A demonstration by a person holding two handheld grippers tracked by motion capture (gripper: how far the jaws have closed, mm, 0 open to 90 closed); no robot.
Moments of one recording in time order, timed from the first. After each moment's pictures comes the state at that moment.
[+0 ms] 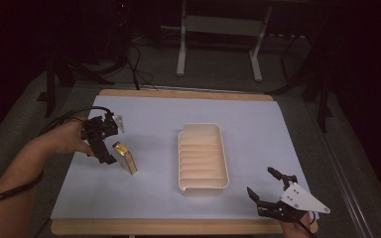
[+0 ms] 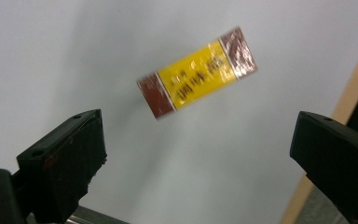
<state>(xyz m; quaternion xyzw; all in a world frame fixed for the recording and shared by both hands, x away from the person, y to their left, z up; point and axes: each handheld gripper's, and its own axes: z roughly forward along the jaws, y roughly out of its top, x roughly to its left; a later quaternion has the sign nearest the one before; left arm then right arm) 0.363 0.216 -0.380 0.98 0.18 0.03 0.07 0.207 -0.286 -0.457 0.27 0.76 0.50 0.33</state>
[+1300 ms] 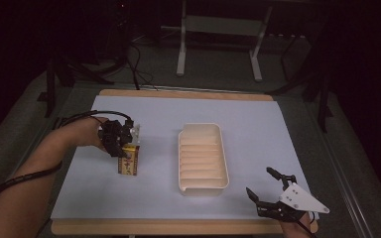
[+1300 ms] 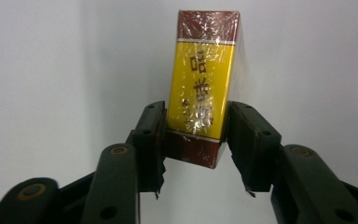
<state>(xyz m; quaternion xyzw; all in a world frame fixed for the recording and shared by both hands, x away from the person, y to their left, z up) 0.371 0.183 -0.400 1.00 0.03 0.06 0.03 0.207 -0.284 -0.457 0.26 0.76 0.50 0.33</state>
